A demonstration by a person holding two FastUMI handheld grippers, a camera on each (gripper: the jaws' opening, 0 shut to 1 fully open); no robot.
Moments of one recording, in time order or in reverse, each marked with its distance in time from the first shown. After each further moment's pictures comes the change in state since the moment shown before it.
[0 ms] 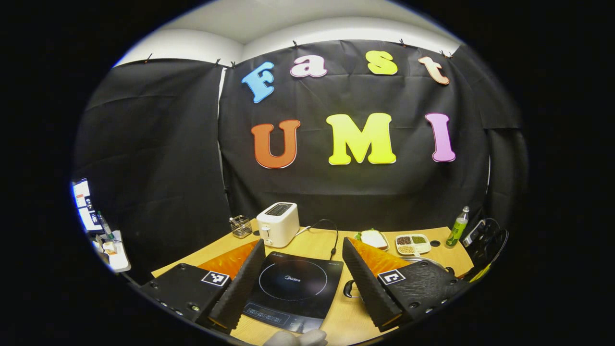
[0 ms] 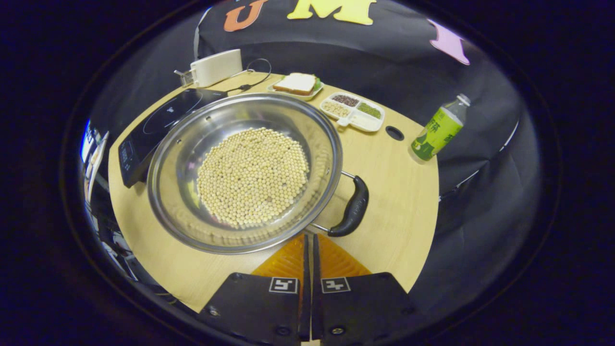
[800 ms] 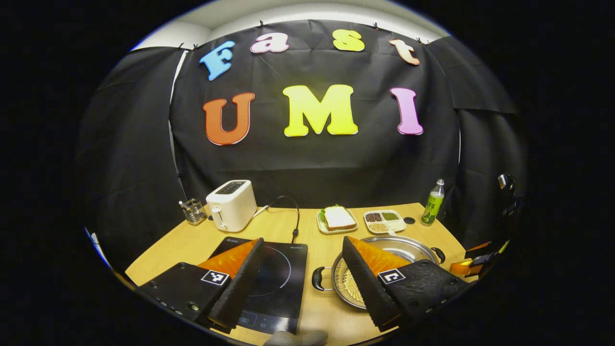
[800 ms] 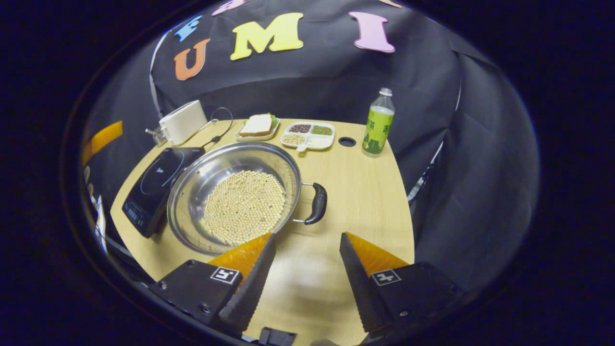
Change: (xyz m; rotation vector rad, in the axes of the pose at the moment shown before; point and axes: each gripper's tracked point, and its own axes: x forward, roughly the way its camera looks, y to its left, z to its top) left arm 0.054 -0.074 -0.083 0.034 0.155 -0.245; right arm -0.051 -0.012 0.007 0.365 -0.194 -0.059
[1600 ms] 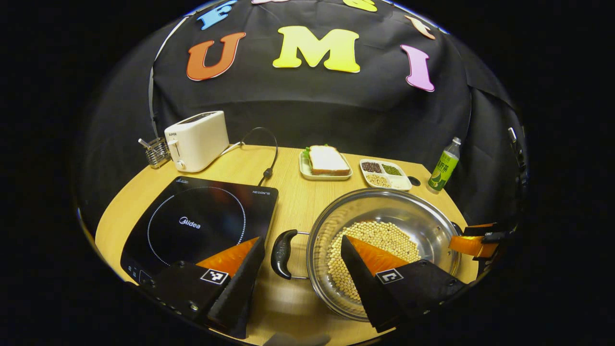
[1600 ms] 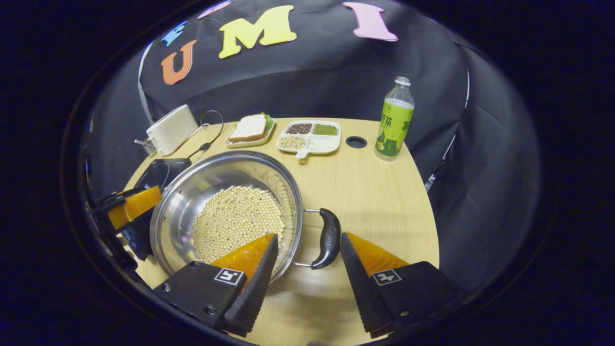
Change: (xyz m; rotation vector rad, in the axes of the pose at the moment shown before) left arm 0.095 -0.047 -0.126 -0.093 0.302 -0.065; right arm 0.076 0.007 0.025 0.001 0.047 0.019
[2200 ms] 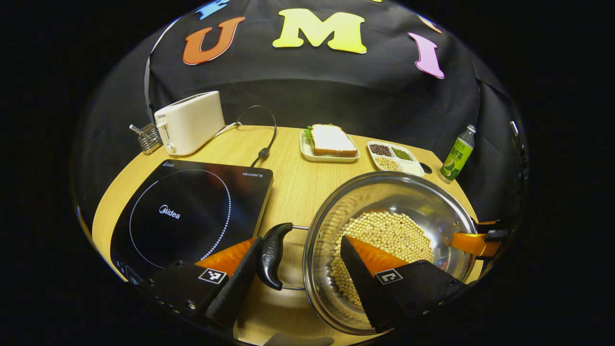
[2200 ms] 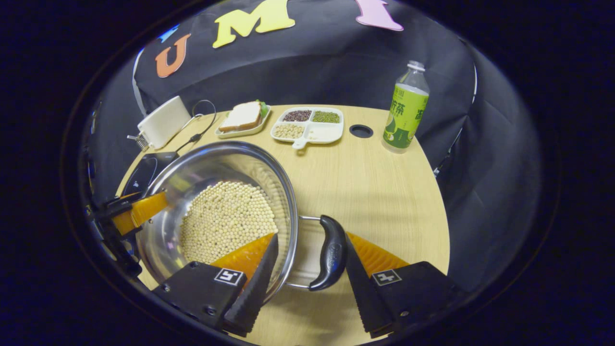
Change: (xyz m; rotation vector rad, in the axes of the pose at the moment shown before) left arm 0.041 0.001 -0.024 -0.018 0.097 0.016; right arm 0.035 -0.002 -0.005 0.003 0.080 -0.001
